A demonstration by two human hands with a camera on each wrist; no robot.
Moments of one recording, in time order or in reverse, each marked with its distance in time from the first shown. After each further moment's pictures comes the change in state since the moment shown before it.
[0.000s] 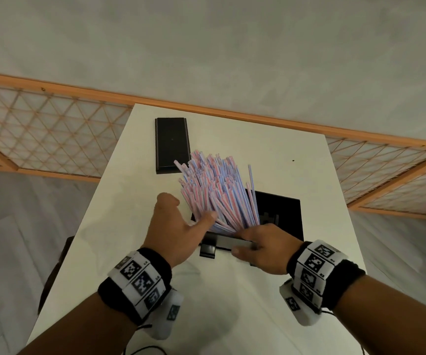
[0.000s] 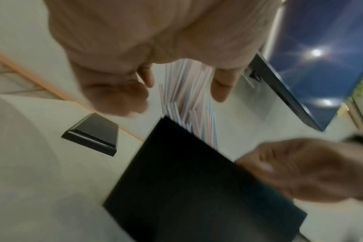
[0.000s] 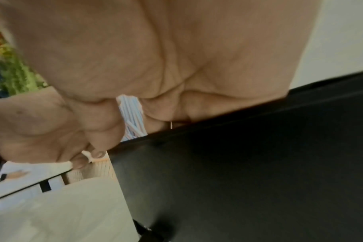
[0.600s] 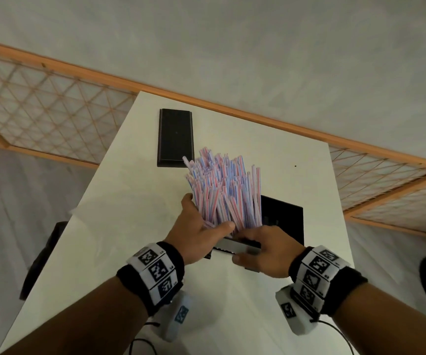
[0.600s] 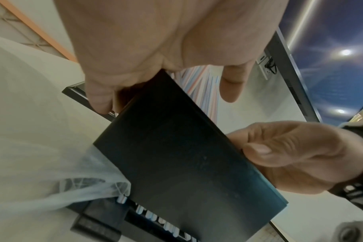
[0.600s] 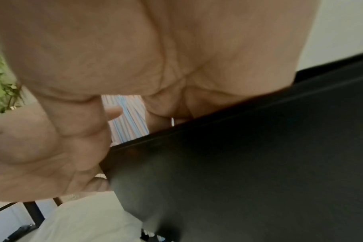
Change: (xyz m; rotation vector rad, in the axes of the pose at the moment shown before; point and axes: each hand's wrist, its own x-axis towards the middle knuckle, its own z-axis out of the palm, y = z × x) left_hand 0.013 -0.006 0.034 -0.356 -0.317 -0.028; right_hand 0.006 0.001 -0.007 -0.021 -0.004 0.064
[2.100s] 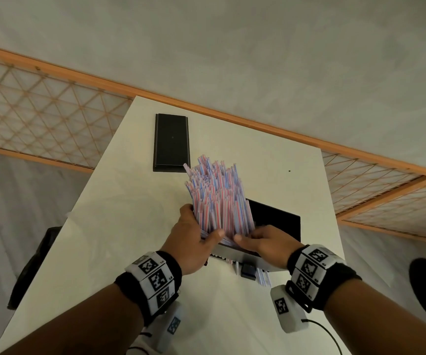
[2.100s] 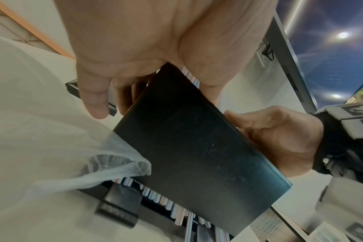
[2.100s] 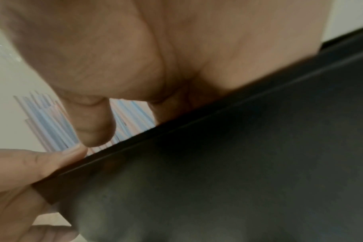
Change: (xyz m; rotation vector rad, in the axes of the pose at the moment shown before) left_hand 0.002 -0.019 -0.001 0.148 0.040 0.091; right_hand 0.012 0.005 -0.008 0.203 0.013 0.309
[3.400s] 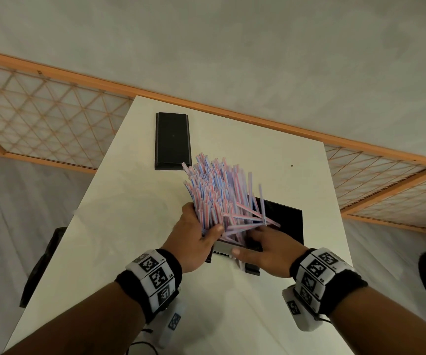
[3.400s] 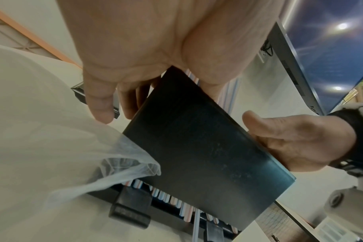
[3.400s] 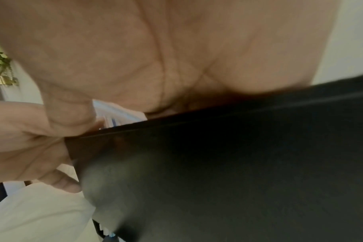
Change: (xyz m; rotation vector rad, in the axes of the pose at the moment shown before) left_hand -0.002 0.000 0.000 0.066 0.007 0.030; right_hand -0.011 0.012 0.008 -0.355 -0.044 -0.182
